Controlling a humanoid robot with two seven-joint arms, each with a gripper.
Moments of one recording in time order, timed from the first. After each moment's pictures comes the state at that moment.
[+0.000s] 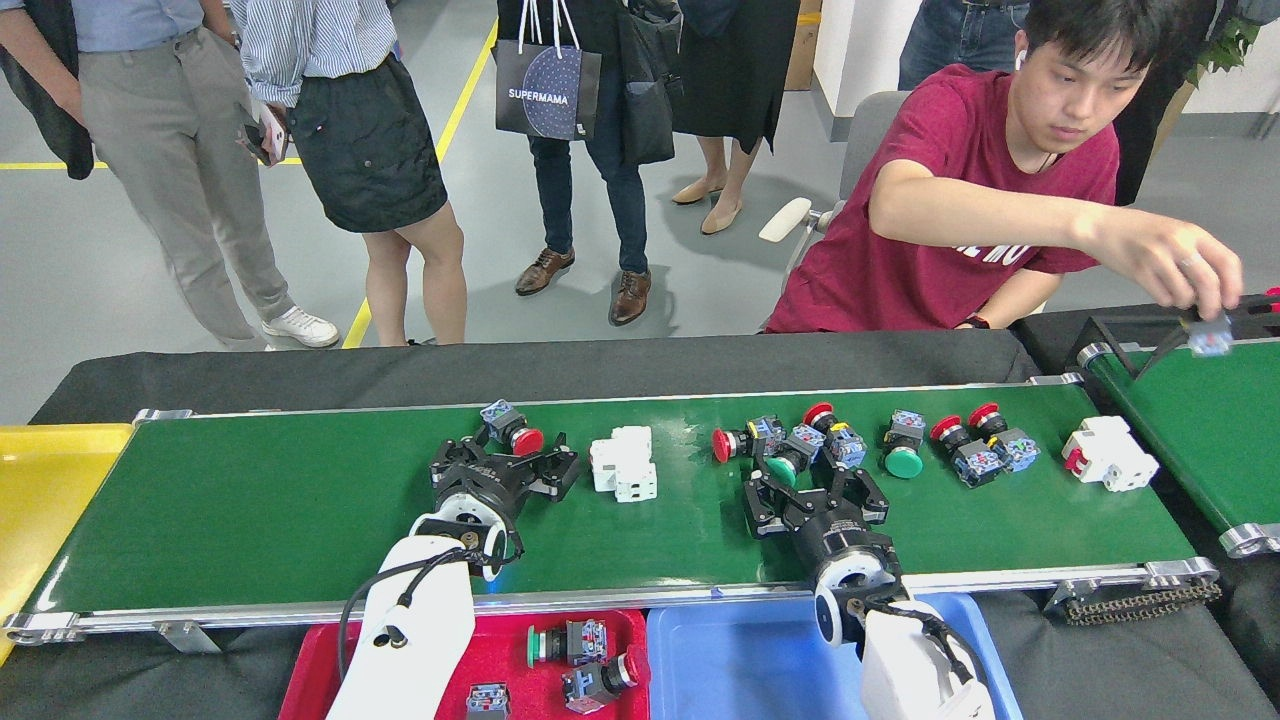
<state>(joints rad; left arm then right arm) -0.65 -0.11 -0.10 -0.70 -1.63 0.03 -0.16 -0.46 0.03 0.30 -0.91 1.26 -0.03 -0.04</state>
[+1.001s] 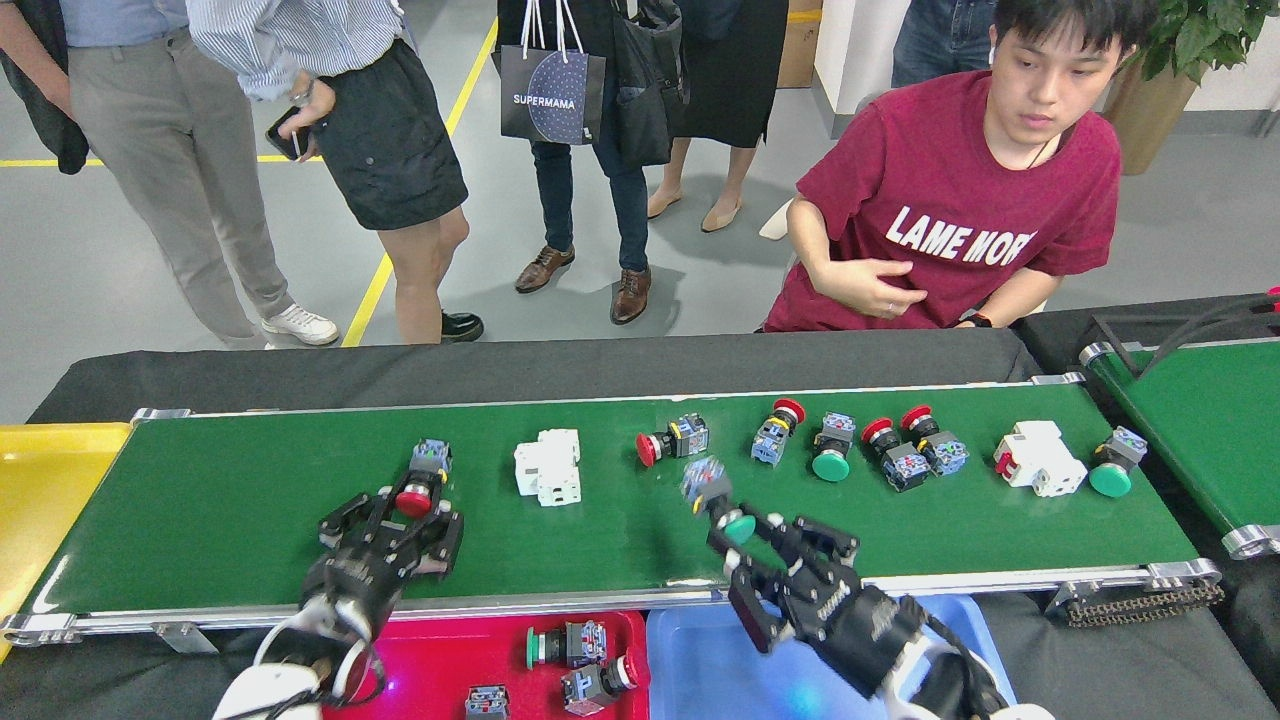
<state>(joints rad) 0.06 0.20 -0.03 -1.56 -1.52 -0.49 -0.06 -0.03 -0.15 0.29 -1.59 1.06 -0.69 0.06</state>
